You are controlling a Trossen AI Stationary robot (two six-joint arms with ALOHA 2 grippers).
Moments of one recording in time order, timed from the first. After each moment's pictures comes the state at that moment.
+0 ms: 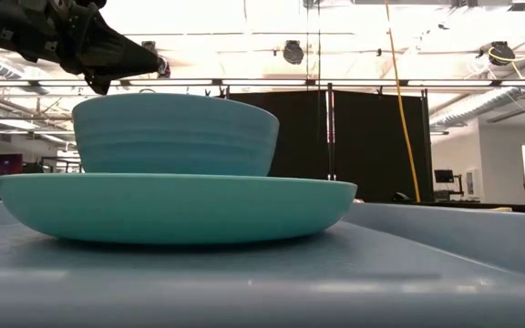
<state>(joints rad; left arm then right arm) -0.39 0.96 0.30 0.48 -0.53 -0.15 0.91 1.69 1.41 -1.06 -0.05 1.96</state>
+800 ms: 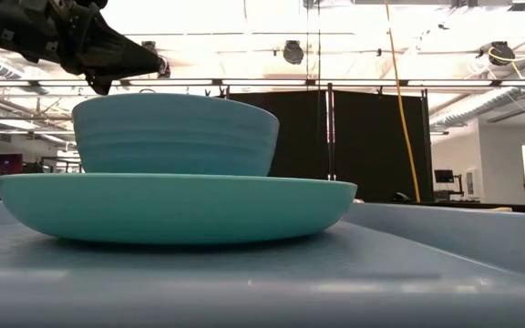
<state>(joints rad) -0.39 0.96 0.30 0.48 -0.52 -0.15 0.91 1.74 1.38 -0.99 -0.06 1.97</state>
